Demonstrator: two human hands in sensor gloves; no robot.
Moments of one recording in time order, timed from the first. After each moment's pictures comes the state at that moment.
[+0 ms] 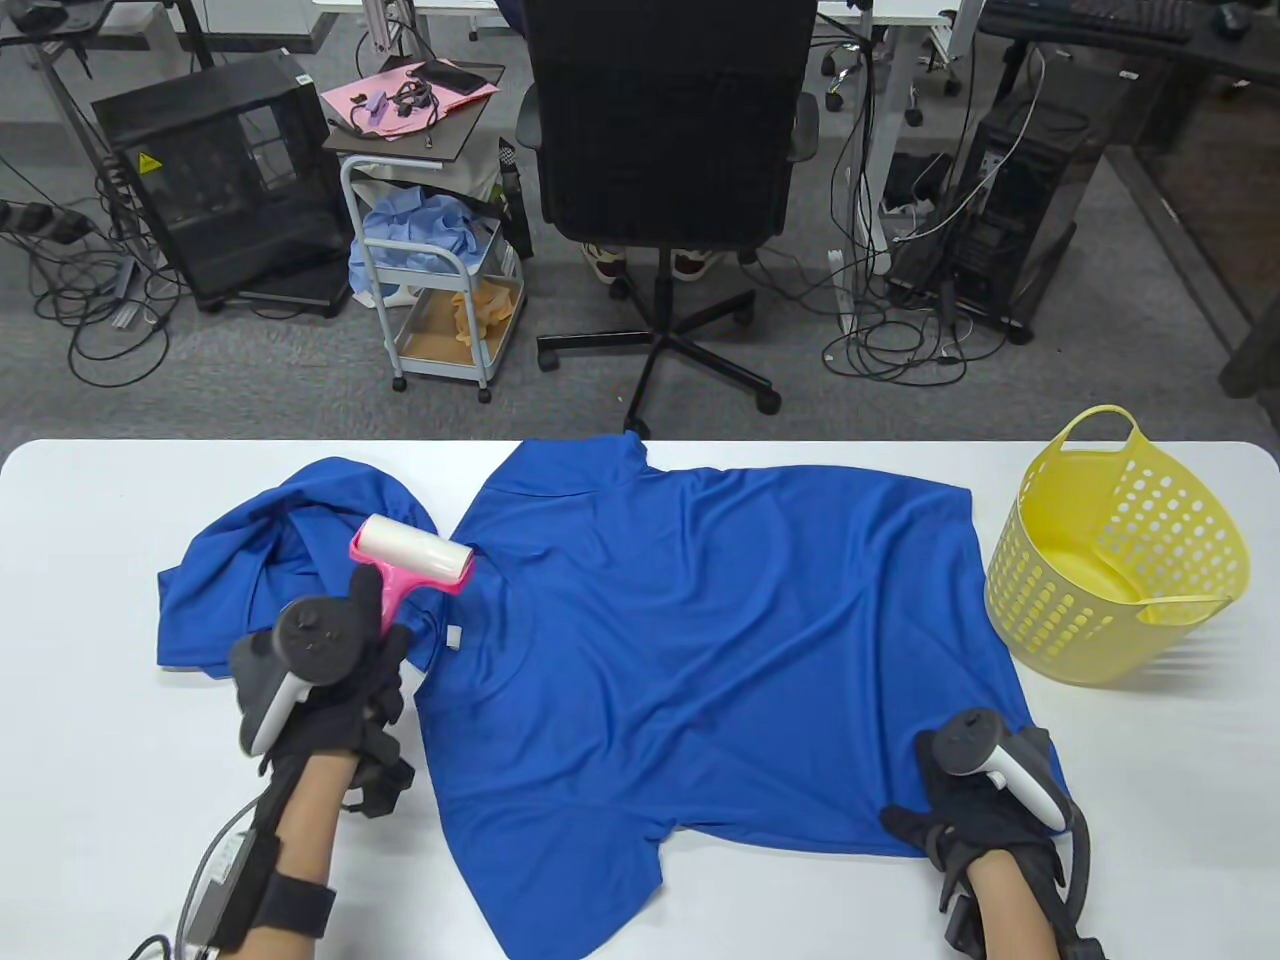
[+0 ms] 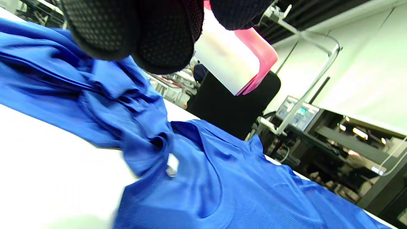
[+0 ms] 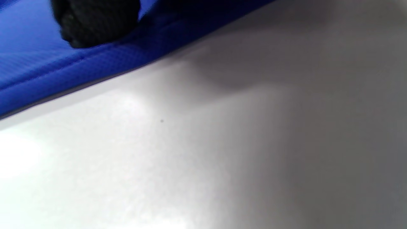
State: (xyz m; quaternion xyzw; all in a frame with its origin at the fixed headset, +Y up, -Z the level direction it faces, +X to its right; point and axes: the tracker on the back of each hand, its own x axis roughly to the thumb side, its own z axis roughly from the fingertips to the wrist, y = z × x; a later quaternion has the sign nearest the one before) left_hand -0.300 -0.687 -0.337 0.02 0.05 0.26 0.96; right_hand 0.291 -0.790 -0.304 -0.15 0.33 0.92 0.15
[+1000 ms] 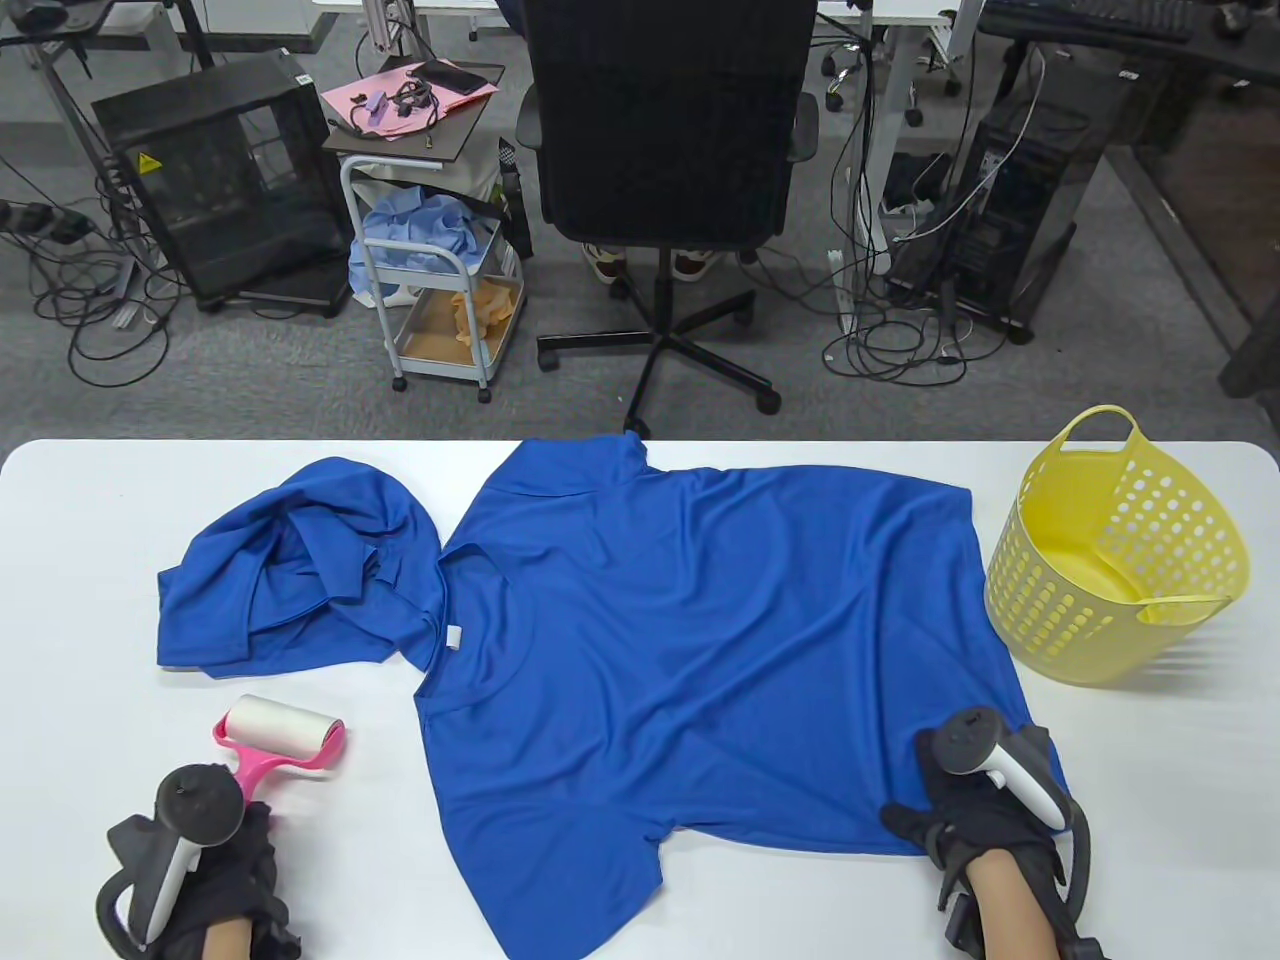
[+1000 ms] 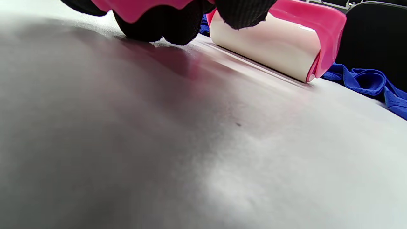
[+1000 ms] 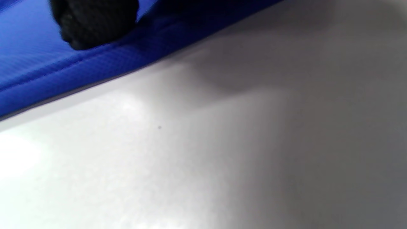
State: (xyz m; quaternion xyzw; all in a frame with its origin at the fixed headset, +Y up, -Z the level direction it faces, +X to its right) left_hand -0.382 -0.777 -0.243 -0.09 0.27 0.17 0.94; right_hand 0.292 -0.790 -0.305 -0.15 0.32 0.92 0.15
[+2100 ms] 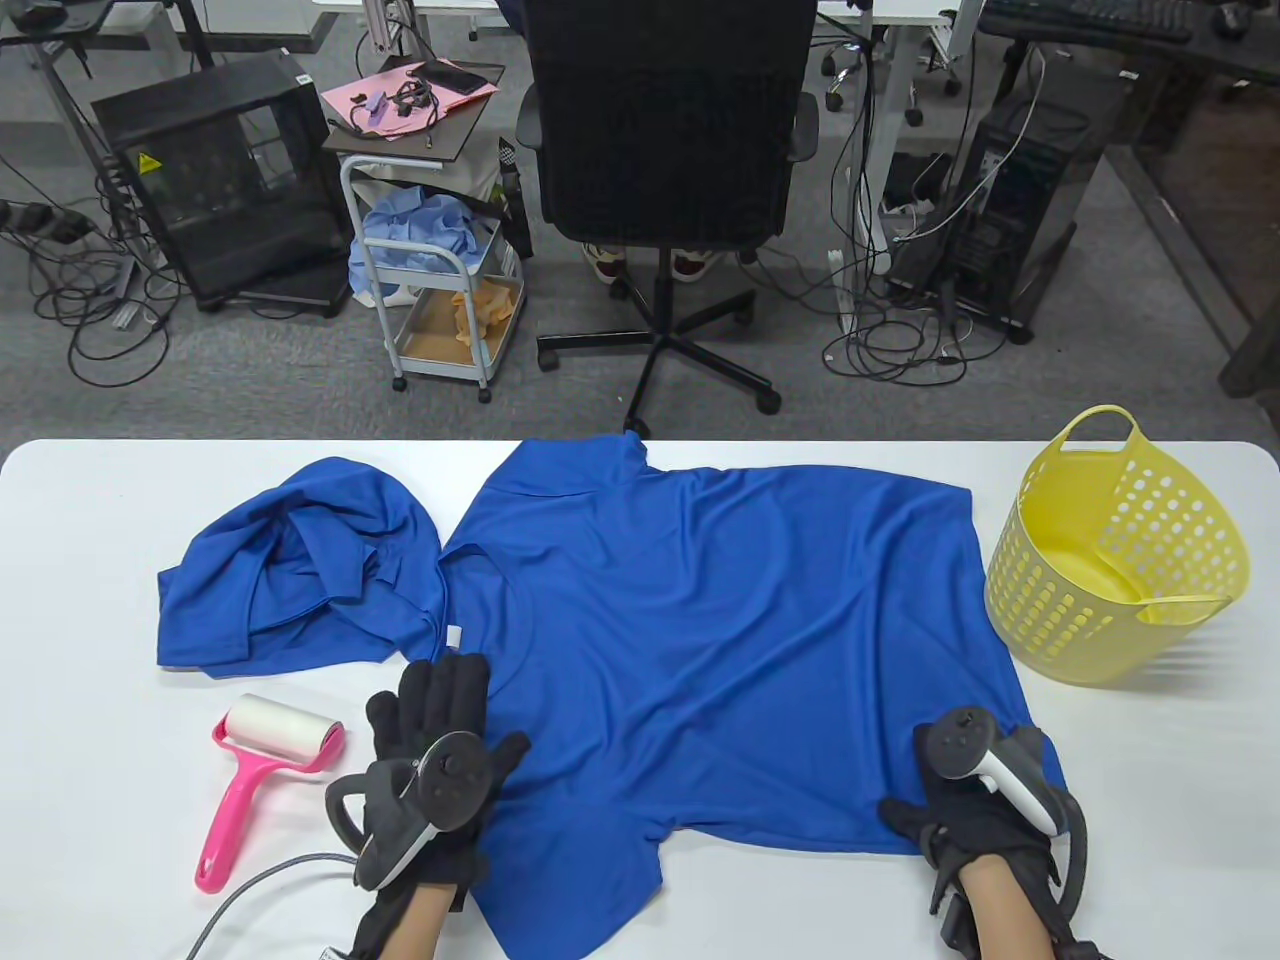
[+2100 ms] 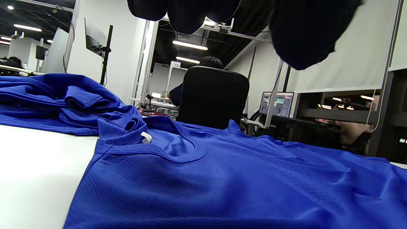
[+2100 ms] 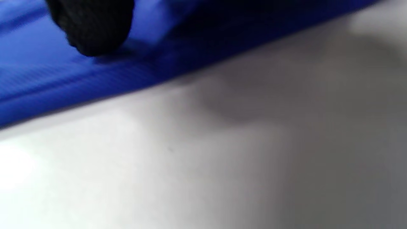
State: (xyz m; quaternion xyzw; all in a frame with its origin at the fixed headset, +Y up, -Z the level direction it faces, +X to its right) left_hand -0.195 -0.718 -0.279 0.10 0.00 0.11 0.99; right_hand 0.278 -0.774 -0.304 -0.13 0.24 0.95 0.12
